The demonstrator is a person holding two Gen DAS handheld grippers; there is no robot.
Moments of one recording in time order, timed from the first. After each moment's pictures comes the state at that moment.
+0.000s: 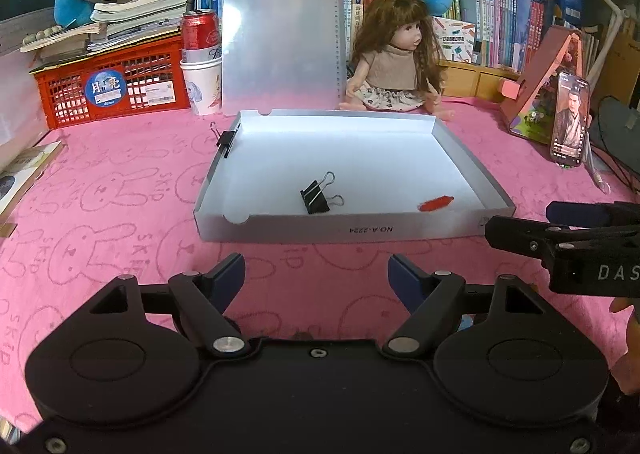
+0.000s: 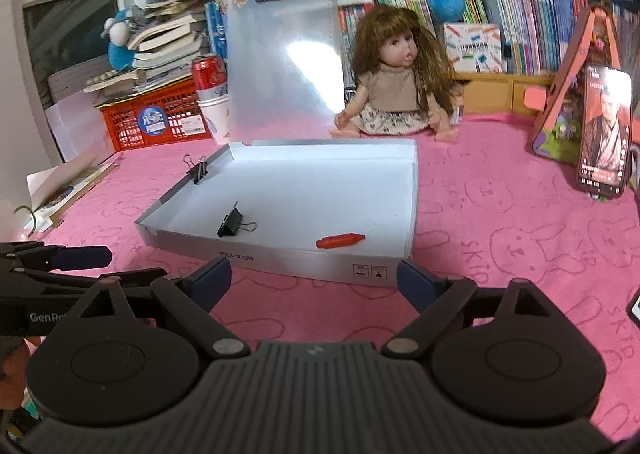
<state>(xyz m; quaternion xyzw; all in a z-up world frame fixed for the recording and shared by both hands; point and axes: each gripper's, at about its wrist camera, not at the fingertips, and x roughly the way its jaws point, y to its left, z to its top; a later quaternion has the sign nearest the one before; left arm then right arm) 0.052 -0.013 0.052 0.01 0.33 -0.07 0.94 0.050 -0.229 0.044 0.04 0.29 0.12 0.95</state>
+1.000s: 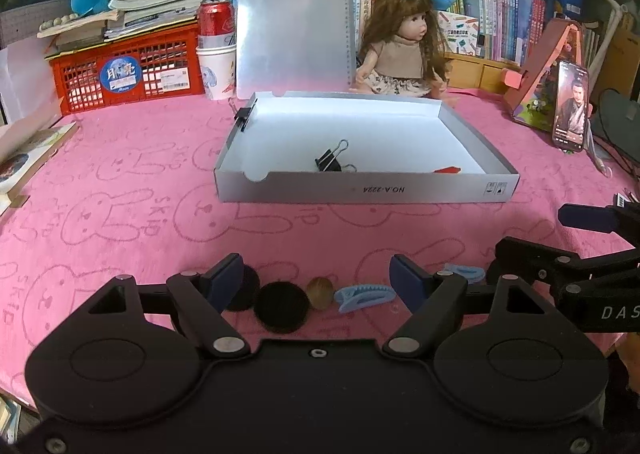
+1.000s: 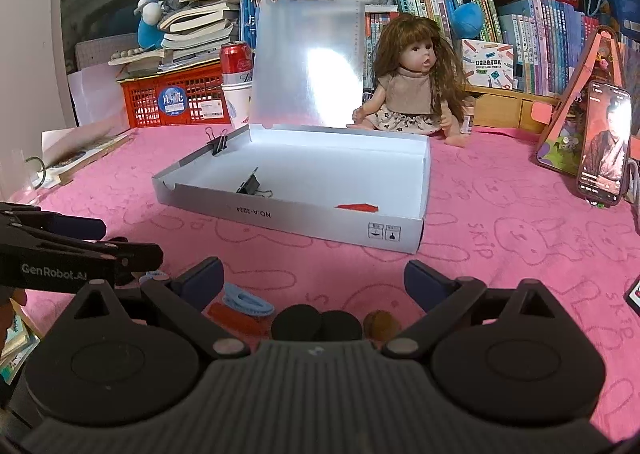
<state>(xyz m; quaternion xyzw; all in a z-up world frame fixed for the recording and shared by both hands) 0.020 0.003 0.030 0.01 0.33 -0.06 0.94 0.011 -0.216 0.017 0.00 0.26 0.13 0.96</state>
